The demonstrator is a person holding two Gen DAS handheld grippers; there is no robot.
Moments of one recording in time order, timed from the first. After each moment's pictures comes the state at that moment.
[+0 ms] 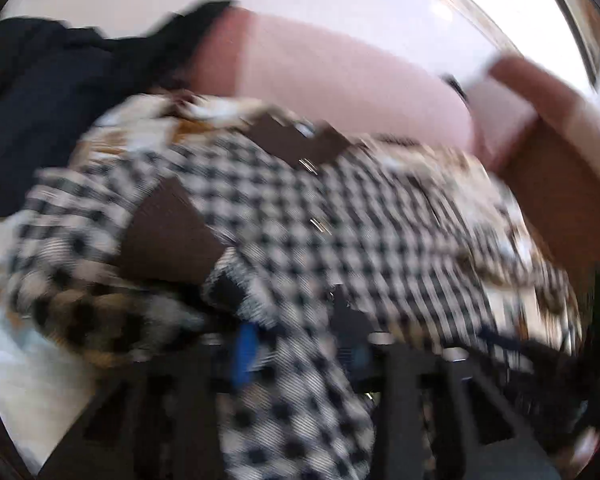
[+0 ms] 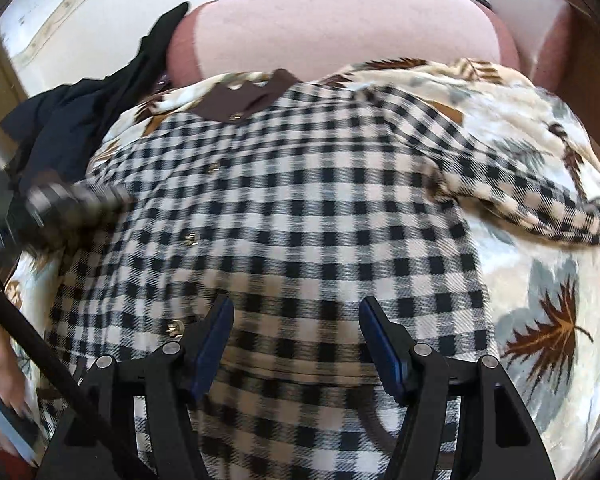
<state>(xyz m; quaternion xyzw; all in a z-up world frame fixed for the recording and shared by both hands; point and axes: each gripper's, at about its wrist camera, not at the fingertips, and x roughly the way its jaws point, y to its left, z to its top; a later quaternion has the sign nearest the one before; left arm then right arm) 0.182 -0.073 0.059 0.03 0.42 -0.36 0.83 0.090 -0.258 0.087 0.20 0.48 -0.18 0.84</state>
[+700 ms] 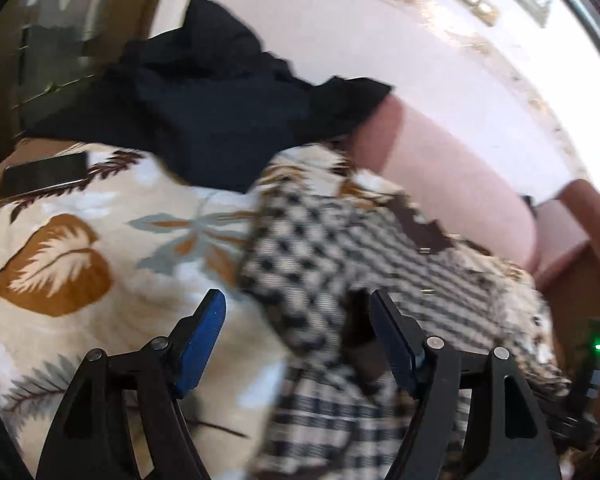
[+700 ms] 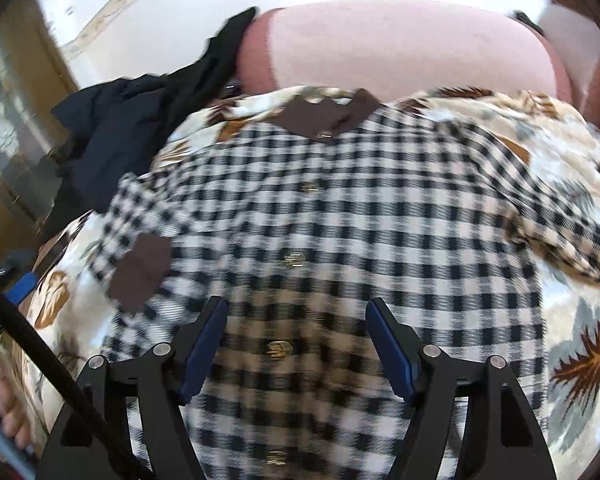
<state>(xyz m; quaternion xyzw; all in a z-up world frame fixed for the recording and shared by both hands) 0.177 0.120 0.092 -0.13 0.38 -0.16 0.90 0.129 -0.182 0.118 0.16 0.45 -0.07 0.87</state>
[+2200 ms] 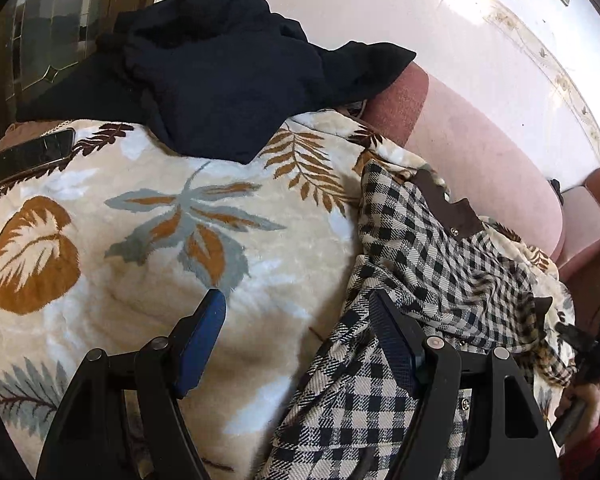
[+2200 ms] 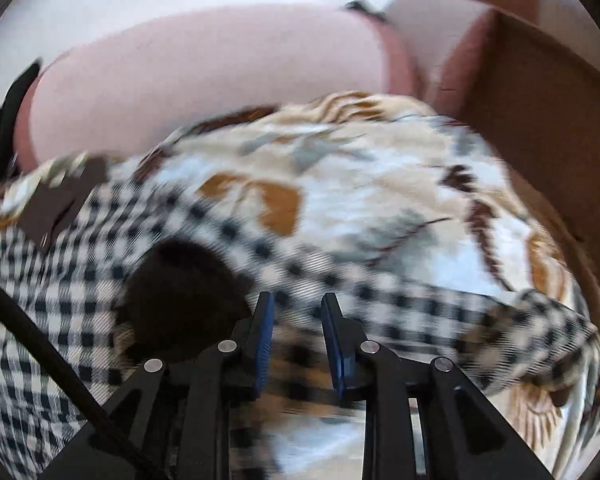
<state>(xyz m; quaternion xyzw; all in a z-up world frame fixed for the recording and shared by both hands) 0.211 0.083 0.059 -0.11 0.42 -0.15 0.89 0.108 -0.418 0.096 0.13 0.42 -0.40 0.80</state>
